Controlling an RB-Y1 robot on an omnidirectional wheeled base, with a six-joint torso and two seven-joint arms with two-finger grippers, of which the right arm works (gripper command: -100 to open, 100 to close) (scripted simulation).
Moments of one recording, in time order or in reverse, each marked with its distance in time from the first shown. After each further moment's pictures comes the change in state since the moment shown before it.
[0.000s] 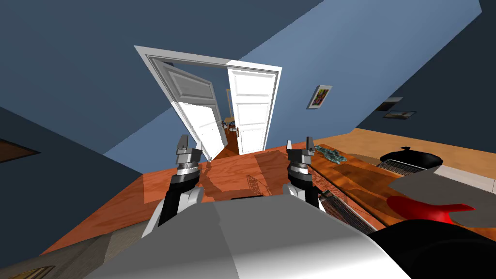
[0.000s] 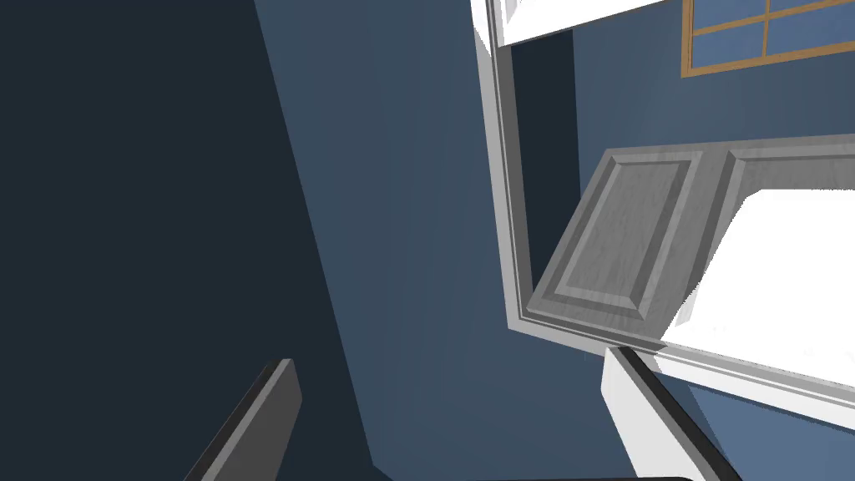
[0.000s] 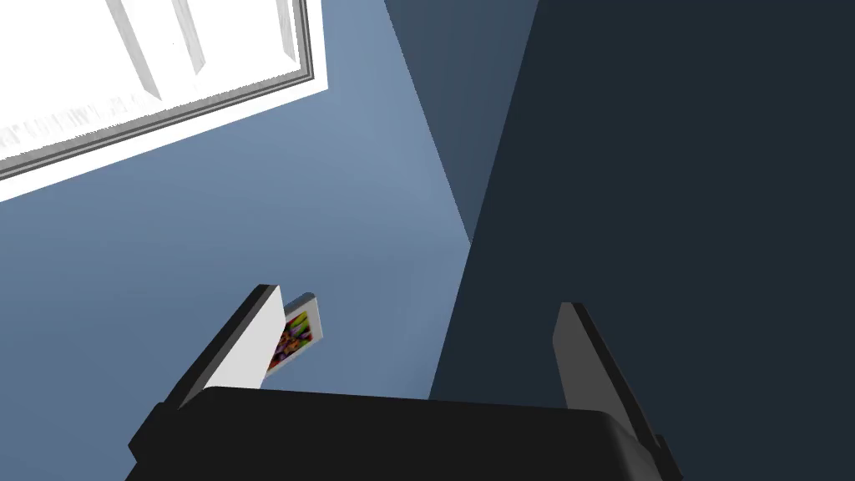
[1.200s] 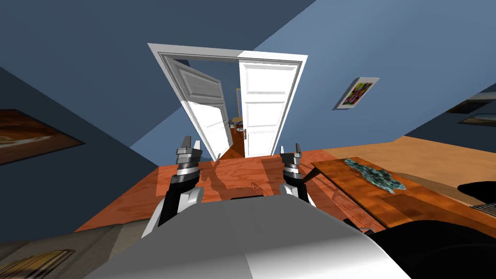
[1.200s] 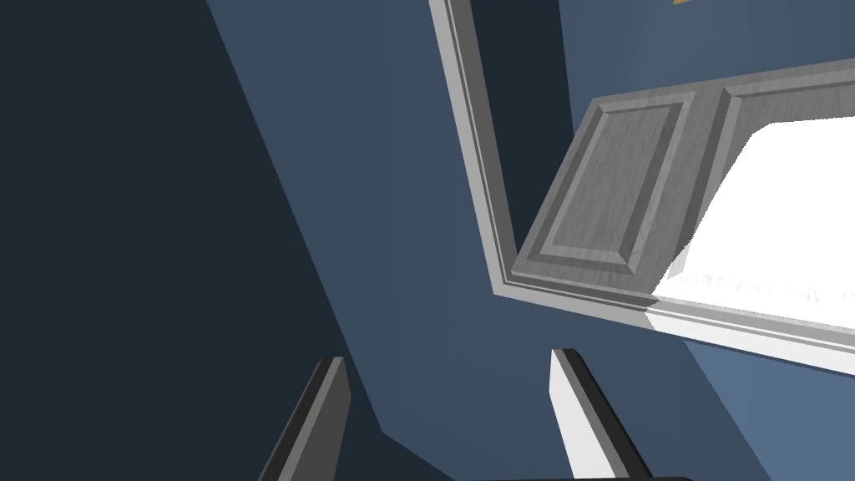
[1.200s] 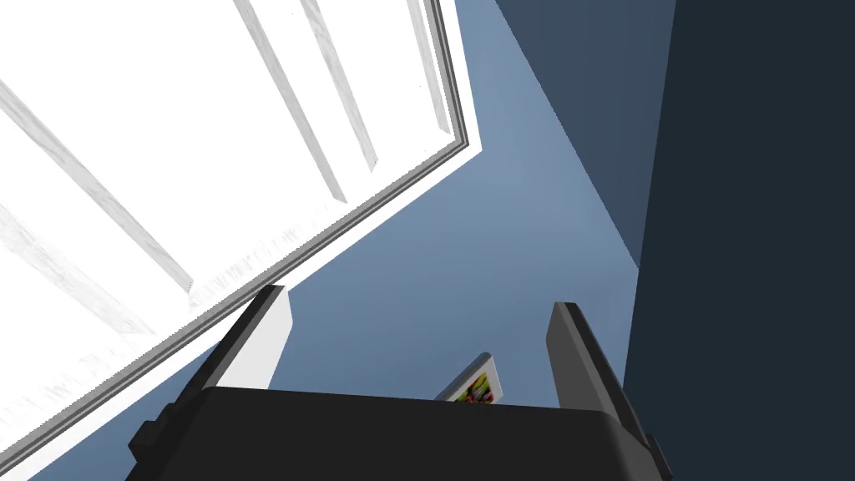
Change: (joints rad) arm -0.080 -0.080 0.003 0.250 -0.099 -0.051 -0.171
